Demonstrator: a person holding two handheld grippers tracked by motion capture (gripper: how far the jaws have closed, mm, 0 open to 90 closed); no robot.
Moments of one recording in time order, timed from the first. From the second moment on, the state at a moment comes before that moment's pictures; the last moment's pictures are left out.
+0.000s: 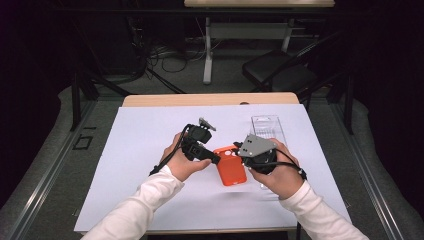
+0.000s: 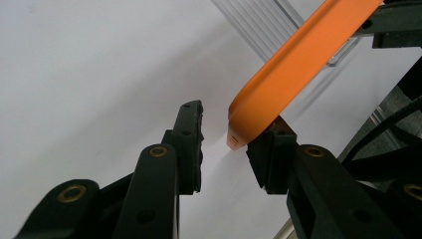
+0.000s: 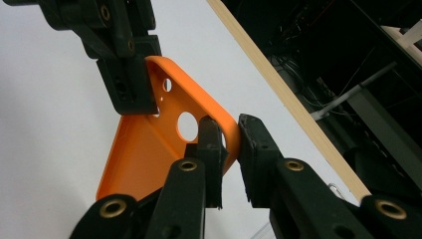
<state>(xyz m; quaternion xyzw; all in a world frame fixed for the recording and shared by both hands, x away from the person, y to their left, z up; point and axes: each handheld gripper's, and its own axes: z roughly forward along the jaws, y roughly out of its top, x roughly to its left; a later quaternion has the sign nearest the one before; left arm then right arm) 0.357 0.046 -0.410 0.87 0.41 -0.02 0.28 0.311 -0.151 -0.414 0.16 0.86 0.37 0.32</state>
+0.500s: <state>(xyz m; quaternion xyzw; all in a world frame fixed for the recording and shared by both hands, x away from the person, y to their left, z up) 0.352 0.054 -0.411 0.87 0.38 0.01 0.30 0.315 -0.159 -0.415 0.17 0.85 0.38 0.31</state>
